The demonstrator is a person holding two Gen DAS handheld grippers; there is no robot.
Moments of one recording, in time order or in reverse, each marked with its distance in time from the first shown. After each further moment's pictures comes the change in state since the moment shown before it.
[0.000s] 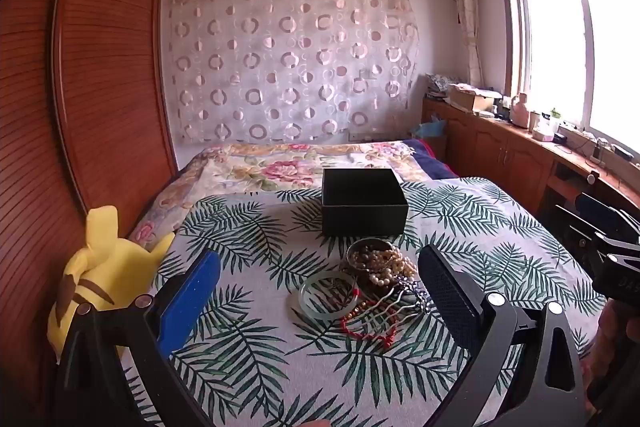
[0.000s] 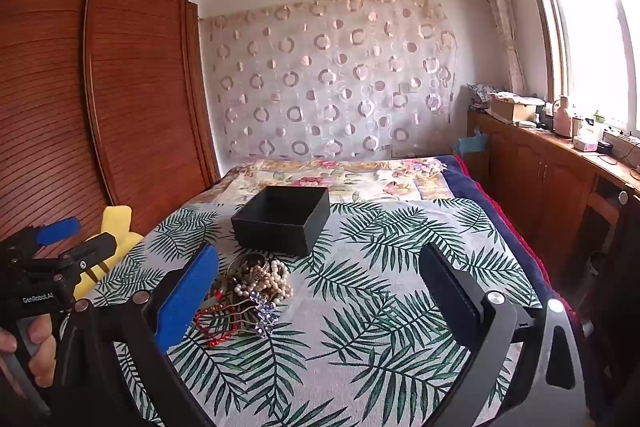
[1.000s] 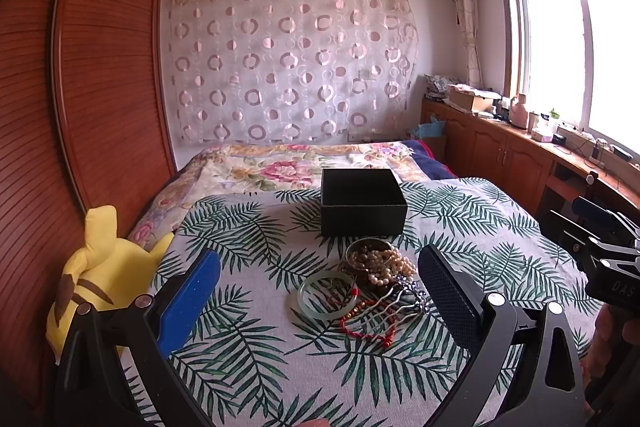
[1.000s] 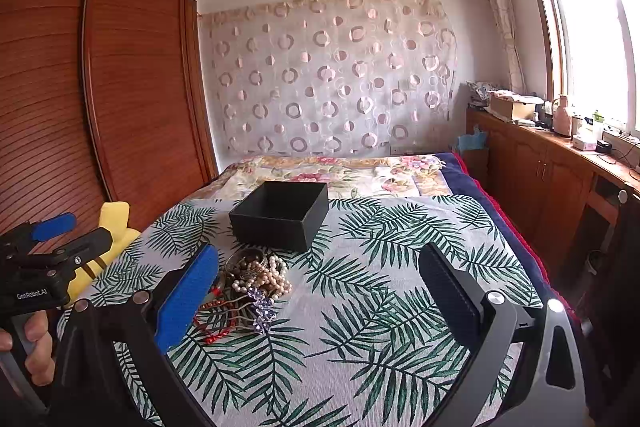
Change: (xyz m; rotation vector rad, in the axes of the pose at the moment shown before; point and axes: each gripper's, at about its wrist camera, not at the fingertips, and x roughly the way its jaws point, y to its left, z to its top) left arm -0.002 0.000 0.000 -0.002 -0.002 -0.002; right arm 0.003 0.002 -0.002 -0.003 0.008 -0.003
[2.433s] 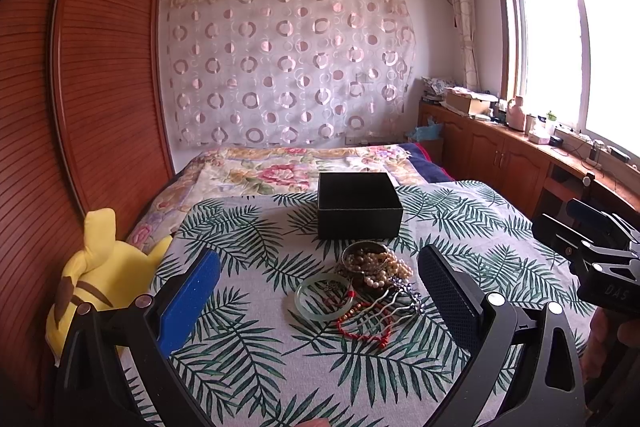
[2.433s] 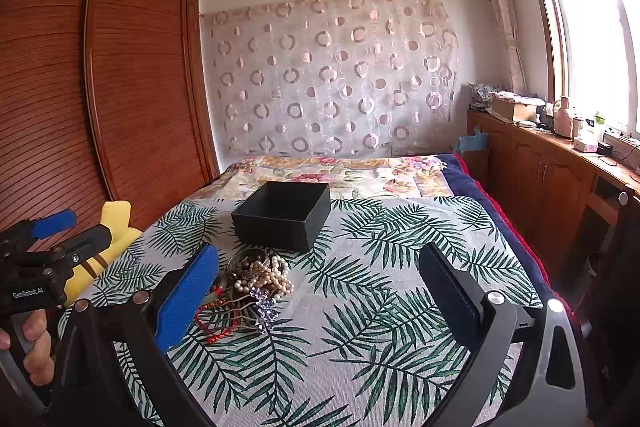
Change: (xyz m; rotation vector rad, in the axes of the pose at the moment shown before) left arm 0.003 0.000 0.000 0.000 -0.005 0.001; right arm -0.001 0.002 0.000 -0.003 0.003 -0.001
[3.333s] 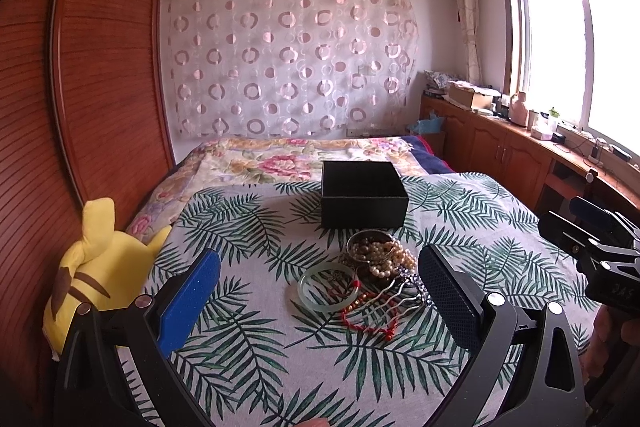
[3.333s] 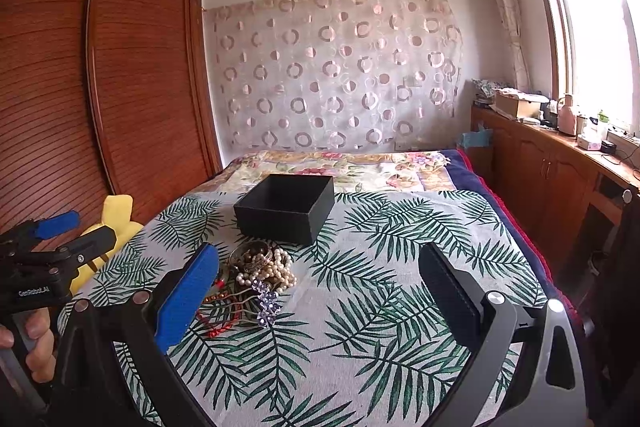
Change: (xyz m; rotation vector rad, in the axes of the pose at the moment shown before) left arm 0.000 -0.007 0.000 -0.012 0.030 -0.001; right arm 0.006 0.004 -0.009 -0.006 0.021 0.016
